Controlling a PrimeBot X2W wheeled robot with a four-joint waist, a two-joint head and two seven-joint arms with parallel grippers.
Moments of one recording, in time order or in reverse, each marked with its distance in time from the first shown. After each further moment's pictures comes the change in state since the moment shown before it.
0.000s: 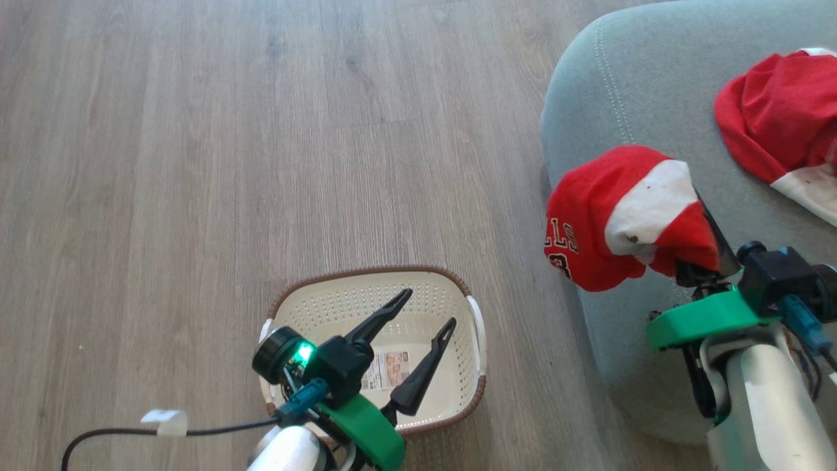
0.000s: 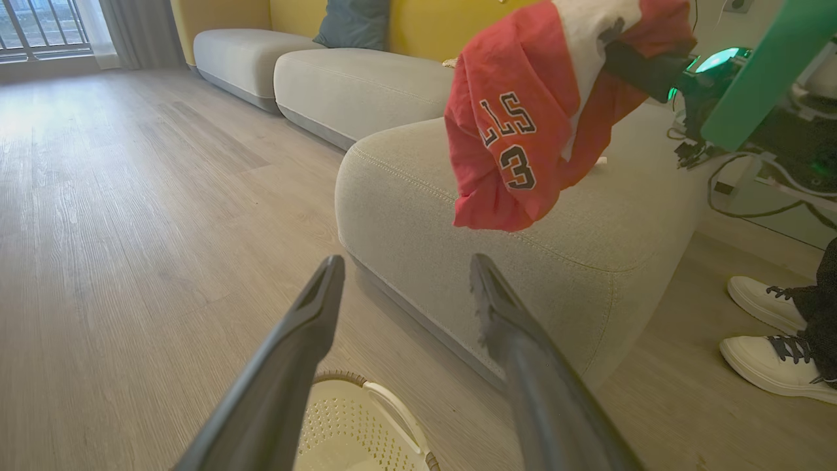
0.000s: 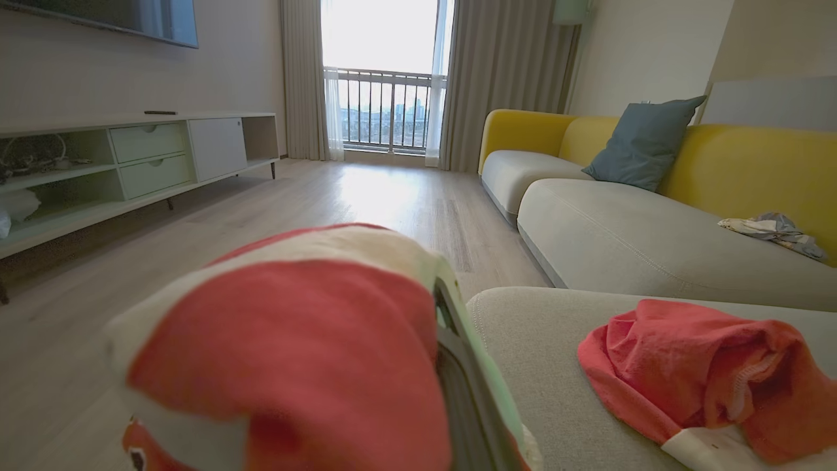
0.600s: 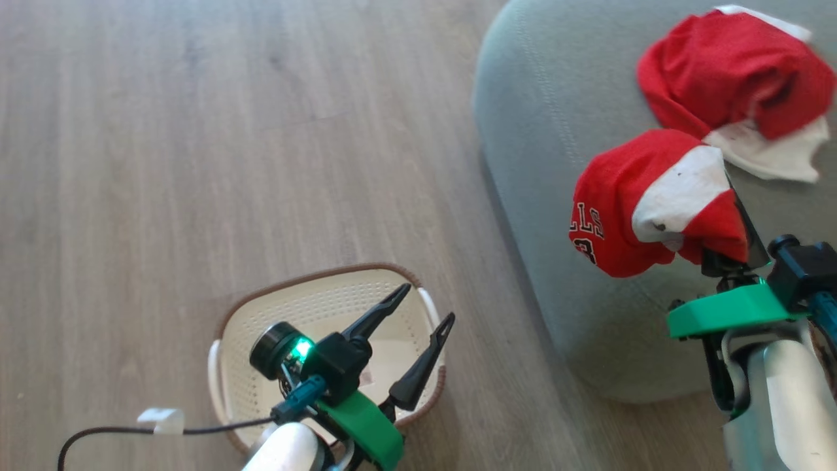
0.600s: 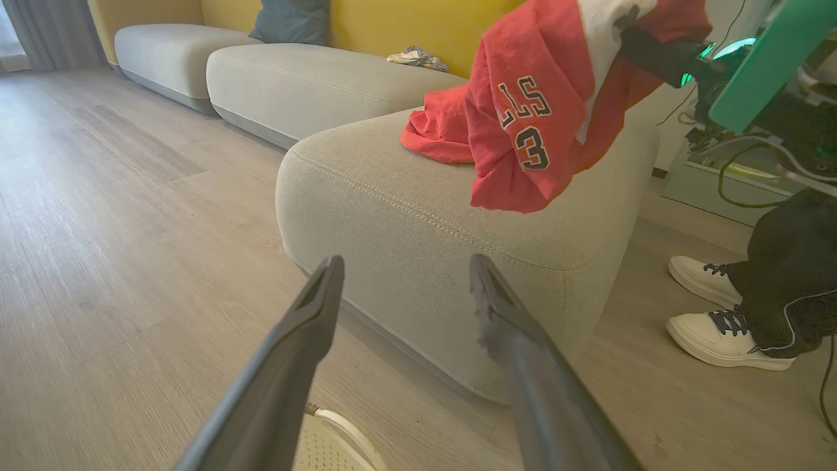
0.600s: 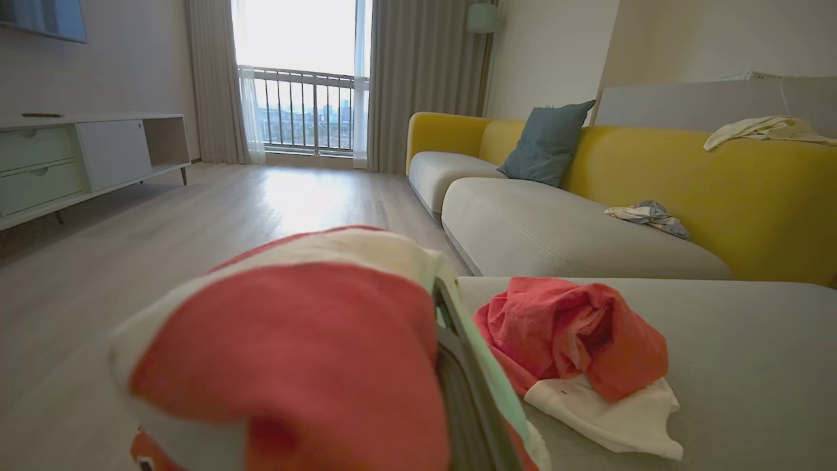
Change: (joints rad) left arm -0.005 0.001 0.004 -0.009 0.000 0.000 0.000; right arm -0.002 0.002 -0.057 -0.036 -0.003 0.000 0.000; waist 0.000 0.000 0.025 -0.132
